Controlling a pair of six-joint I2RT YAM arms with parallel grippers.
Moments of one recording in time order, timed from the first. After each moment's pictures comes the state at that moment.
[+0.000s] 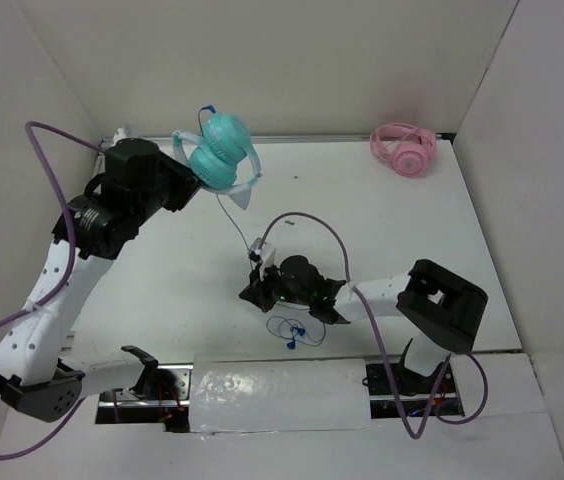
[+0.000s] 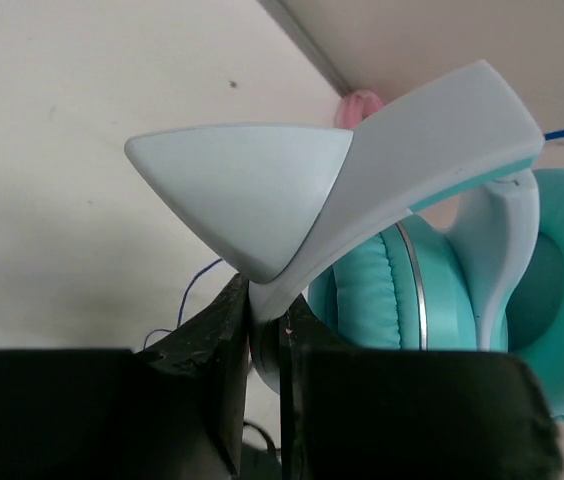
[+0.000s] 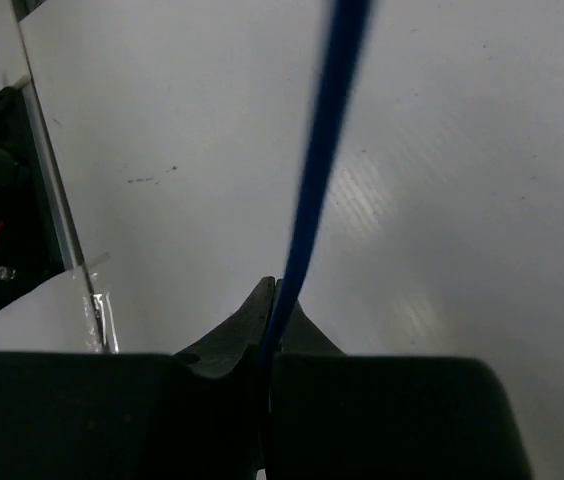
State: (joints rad) left arm -0.45 1.17 1.59 -0.86 -0.20 -1.14; right arm 0.99 1.62 0.64 0.66 -0.19 0.27
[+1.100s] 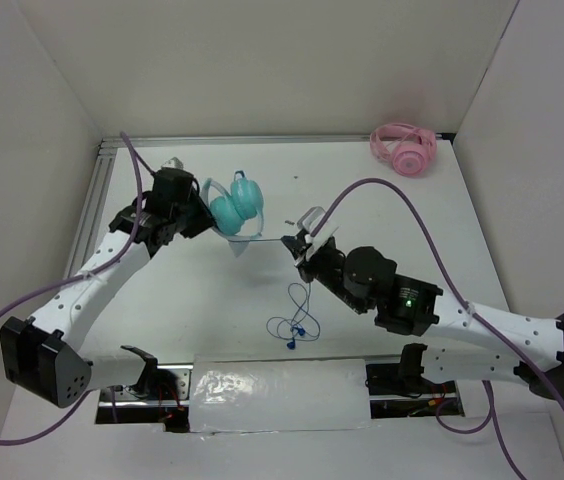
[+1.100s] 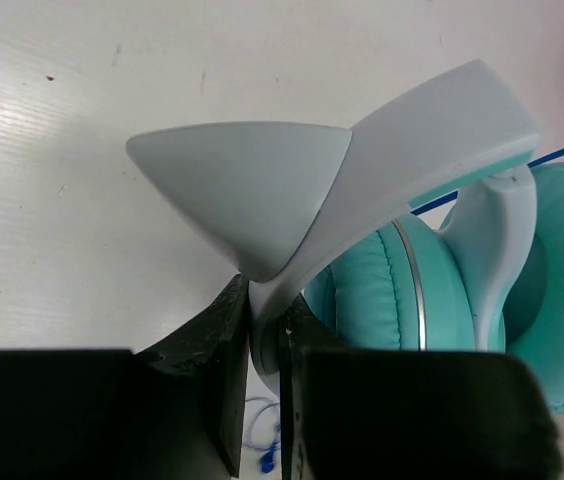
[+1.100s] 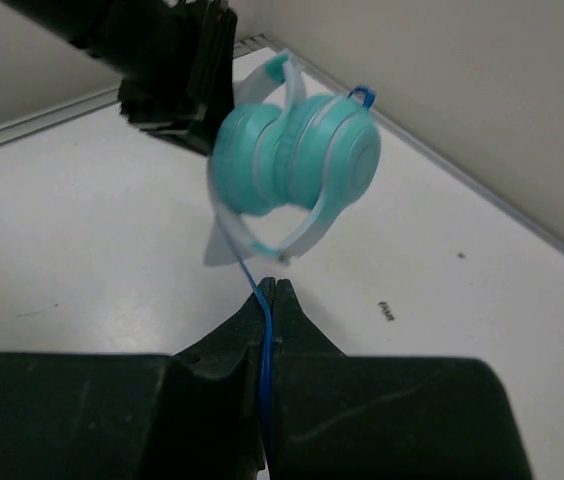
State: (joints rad) left arm -0.37 1.28 1.20 -0.67 -0.13 -0.89; right arm 1.21 0.94 0.90 -0.01 0.44 -0.10
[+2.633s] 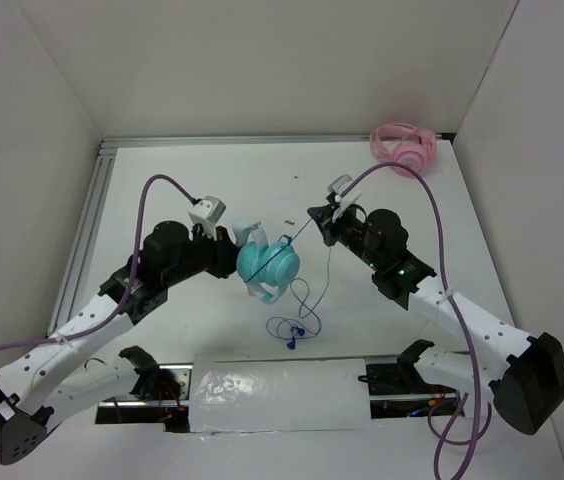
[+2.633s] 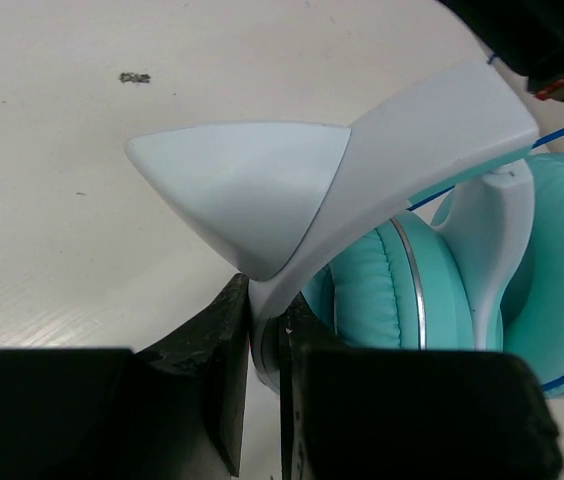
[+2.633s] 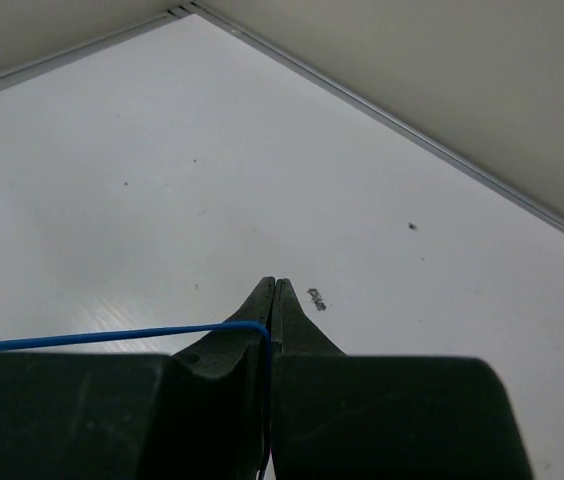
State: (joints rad) left arm -0.64 0.89 0.78 -0.23 0.14 -0.40; right arm 0.62 1.02 0.72 0.26 -0.06 -0.13
